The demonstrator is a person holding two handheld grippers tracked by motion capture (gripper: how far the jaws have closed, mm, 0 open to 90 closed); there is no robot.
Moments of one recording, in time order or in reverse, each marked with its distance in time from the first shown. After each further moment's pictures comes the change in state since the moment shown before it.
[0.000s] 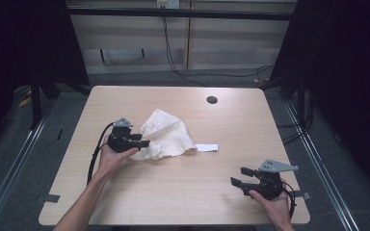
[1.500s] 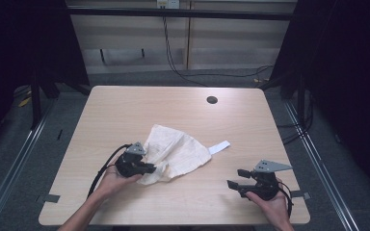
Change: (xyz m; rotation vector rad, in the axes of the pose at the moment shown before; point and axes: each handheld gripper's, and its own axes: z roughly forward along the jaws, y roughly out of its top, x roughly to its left) left arm -0.063 -0.039 -0.002 0.188 -0.164 0.213; right arm 0.003 -0.001 0.009 0.049 0.029 -0.018
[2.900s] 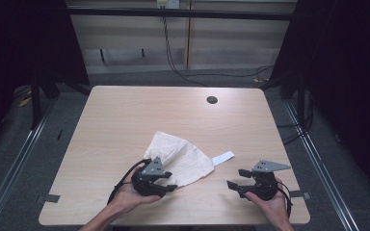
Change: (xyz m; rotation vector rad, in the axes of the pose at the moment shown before) left arm -0.076 0.021 0.012 -0.071 -0.014 0.189; right arm 0.000 -0.001 0.003 0.022 -0.027 0.006
